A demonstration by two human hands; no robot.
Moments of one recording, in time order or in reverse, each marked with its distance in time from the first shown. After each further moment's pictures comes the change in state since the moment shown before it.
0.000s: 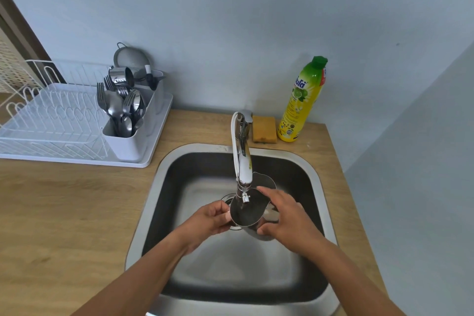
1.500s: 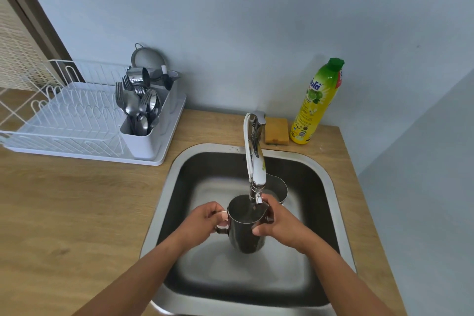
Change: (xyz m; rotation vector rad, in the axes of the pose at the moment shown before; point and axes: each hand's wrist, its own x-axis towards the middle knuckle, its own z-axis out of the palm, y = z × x) left_hand -0.018 -0.002 -0.020 0.290 0.249 0.004; right_hand 0.041 0.017 0.046 0.467 -0.295 0.137
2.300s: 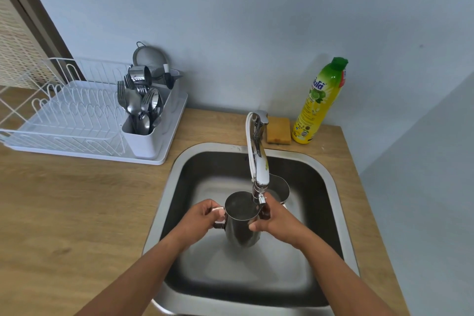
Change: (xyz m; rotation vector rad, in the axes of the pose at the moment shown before) left_hand 0.013 -0.015 -0.007 -0.065 0.055 -0.012; right_hand 0.013 -0.002 0.007 -0.006 0.012 0.015
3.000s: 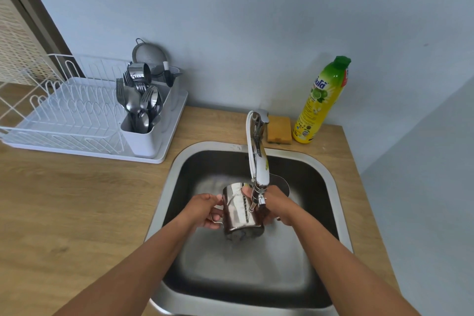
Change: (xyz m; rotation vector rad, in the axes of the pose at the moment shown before) left_hand 0.035 0.010 0.000 -0.257 0.012 -0.272; right_hand 0.032 -0.029 -0.012 0.142 0.034 0.141
